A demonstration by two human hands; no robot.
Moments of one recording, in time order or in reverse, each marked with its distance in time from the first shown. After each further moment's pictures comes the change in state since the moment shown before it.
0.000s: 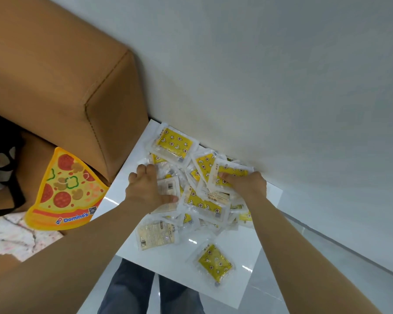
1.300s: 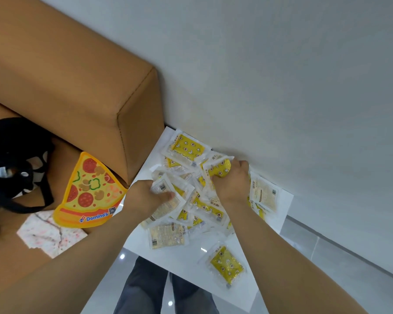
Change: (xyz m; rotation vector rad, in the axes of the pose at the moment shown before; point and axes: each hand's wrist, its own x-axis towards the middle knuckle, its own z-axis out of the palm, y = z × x) left_hand -0.044 -0.015 -0.041 -0.498 0.008 -0.221; right_hand -0.047 -0.029 0.041 -0.127 0.181 -0.518
